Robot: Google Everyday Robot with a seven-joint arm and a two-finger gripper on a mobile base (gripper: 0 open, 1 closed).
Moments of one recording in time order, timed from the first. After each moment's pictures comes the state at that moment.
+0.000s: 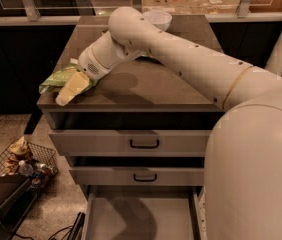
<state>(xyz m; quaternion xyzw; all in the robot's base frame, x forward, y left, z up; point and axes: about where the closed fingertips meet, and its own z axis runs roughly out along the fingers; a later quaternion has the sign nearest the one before) 0.657 0.203 0.824 -0.60 0.67 0.30 0.32</state>
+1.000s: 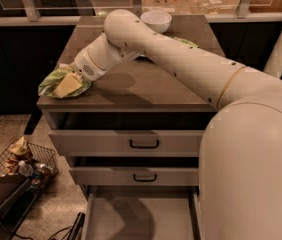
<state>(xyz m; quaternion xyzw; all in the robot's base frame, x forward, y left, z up) 0.658 0.214 0.817 -0.59 0.68 0.31 0.32</state>
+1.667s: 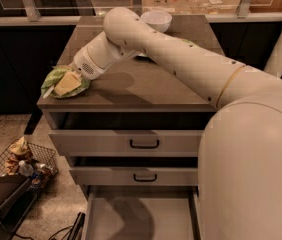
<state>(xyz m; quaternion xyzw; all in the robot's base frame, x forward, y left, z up) 0.658 0.215 0.823 -0.59 0.68 0.31 0.32</state>
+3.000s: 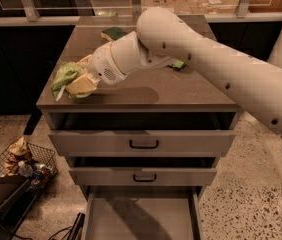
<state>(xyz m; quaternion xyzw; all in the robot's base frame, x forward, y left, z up) 0.584 0.167 0.880 -0.61 0.60 0.33 0.39</state>
